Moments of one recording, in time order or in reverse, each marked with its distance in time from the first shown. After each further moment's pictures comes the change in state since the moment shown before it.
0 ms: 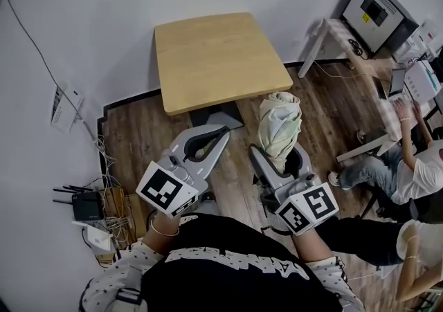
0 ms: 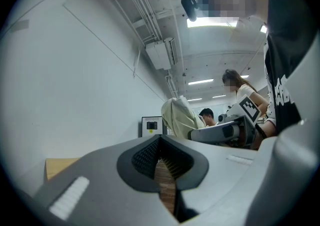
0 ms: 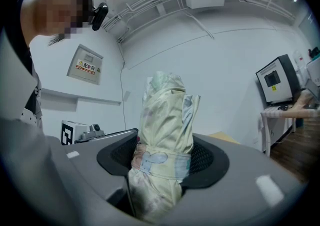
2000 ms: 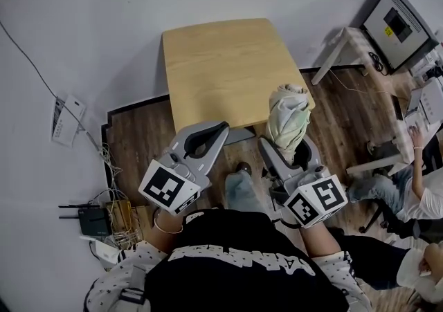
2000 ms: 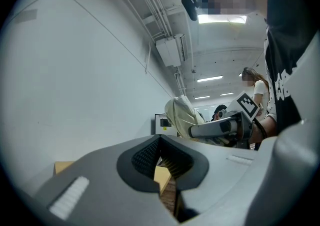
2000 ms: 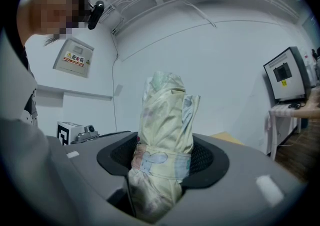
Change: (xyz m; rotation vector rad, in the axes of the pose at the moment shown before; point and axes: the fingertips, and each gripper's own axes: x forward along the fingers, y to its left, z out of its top) left arm 0.039 0.148 -0.027 -0.007 0.025 0.071; right arm 0.145 -0.057 0.002 -0.002 0.047 -0.009
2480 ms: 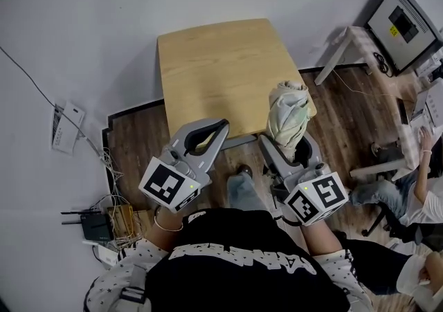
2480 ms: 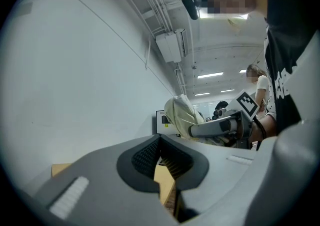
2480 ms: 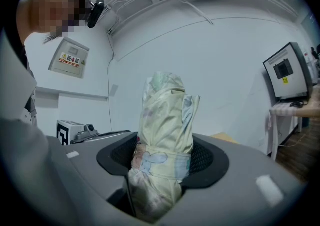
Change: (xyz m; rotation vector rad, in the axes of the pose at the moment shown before) left arm 0.045 0.025 -0.013 0.012 0.030 -0.002; right arm 0.030 -0.044 0.002 0.010 0.006 -0.001
